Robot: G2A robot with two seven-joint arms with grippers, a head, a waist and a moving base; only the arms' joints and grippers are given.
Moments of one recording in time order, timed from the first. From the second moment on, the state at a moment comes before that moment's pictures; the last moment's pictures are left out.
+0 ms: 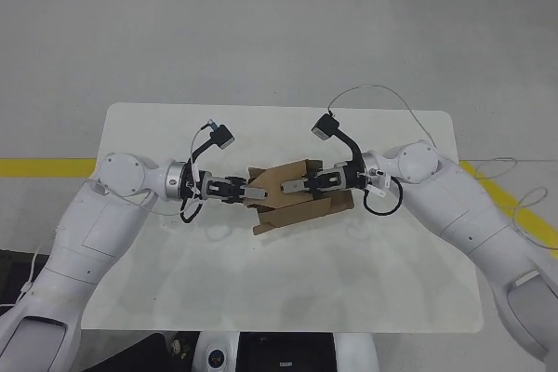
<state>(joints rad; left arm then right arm) 0.78 -0.99 -1.02 -1.35 -0.48 -0.40 -1.32 -0.40 -1.11 0.45 -1.06 0.76 -0.65 1.17</state>
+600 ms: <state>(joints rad) 0.80 -0.99 -1.05 -1.36 -0.55 -0.38 -1.31 -0.40 -1.12 0.43 -1.02 0.74 -0.67 1.15</state>
